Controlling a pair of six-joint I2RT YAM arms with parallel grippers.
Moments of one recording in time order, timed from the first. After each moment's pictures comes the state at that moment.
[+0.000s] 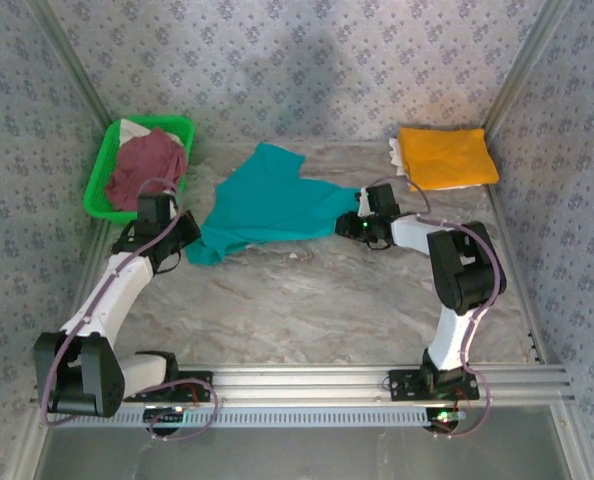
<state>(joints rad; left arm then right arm) -0.11 1.19 0.84 -0.42 0.09 -0.57 0.30 1.86 1.03 -0.05 -0.36 0.45</state>
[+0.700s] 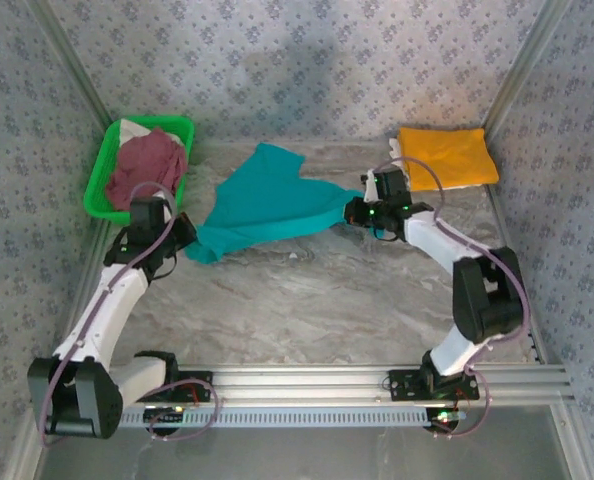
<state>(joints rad) -0.10 1.07 0.82 -0.47 0.09 -0.57 0.30 1.59 1.08 -0.28 -0.33 0.43</state>
